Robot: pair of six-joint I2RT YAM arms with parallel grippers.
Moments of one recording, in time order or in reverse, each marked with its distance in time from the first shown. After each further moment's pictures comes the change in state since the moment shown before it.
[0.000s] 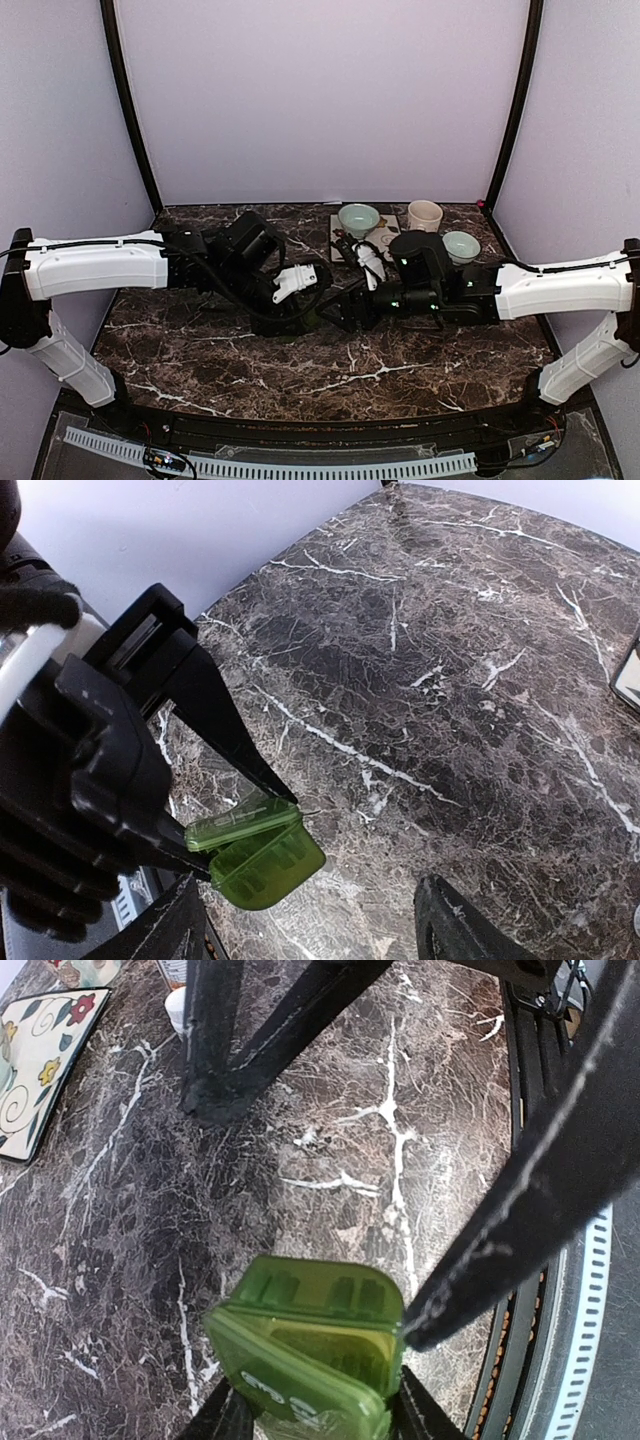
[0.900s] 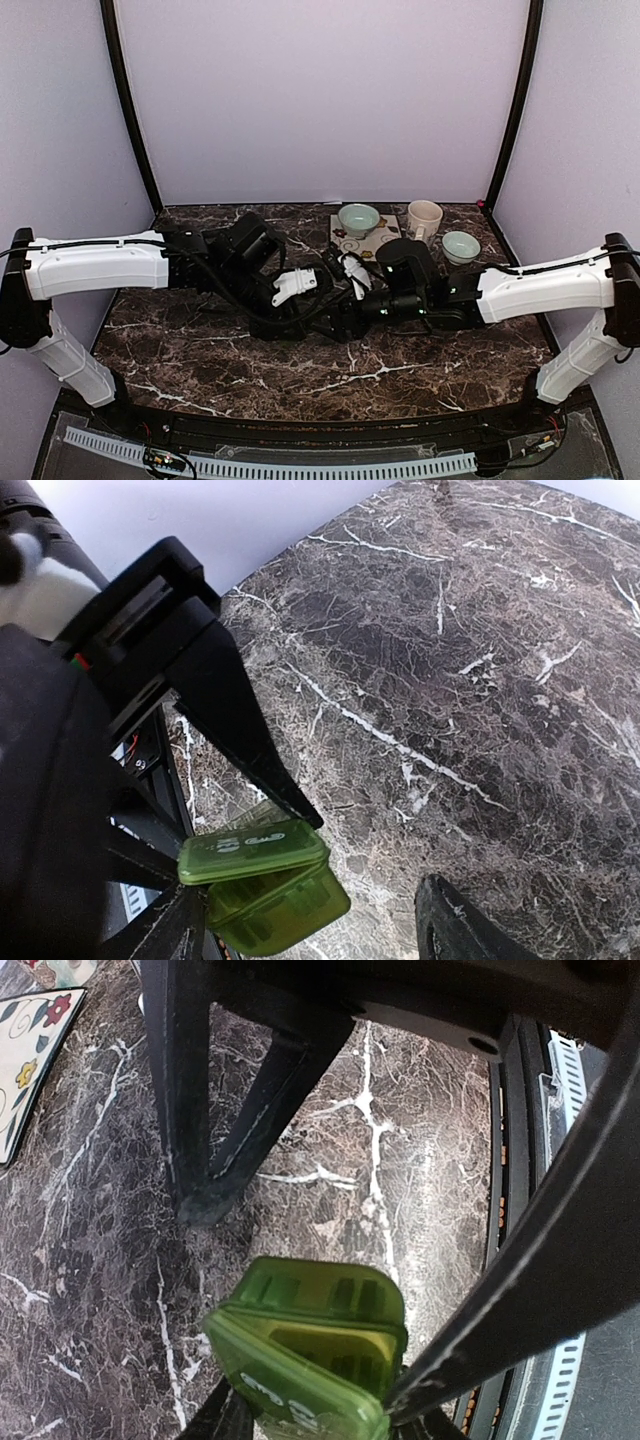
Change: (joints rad) left arm 0.000 0.003 0.001 -0.026 0.044 0.016; right arm 0.010 0.089 0.000 0.081 -0.104 -0.019
